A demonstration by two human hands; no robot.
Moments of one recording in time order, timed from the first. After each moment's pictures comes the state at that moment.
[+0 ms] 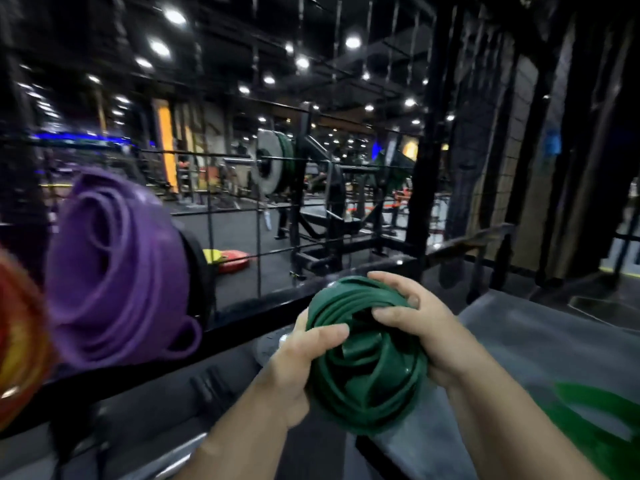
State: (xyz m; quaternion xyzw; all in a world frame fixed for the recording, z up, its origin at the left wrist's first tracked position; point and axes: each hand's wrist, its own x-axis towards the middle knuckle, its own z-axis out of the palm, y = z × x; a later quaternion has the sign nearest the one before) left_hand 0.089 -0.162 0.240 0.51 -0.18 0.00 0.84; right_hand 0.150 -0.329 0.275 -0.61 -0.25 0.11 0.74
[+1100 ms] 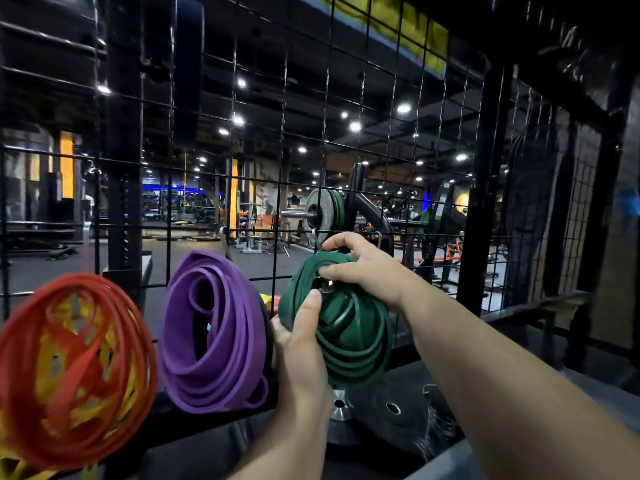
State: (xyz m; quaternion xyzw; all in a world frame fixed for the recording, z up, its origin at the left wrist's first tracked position) left_hand 0.091 -0.150 0.317 0.33 0.05 0.41 0.85; right_hand 0.176 -0.220 0.409 -0.72 -0.46 0.07 0.51
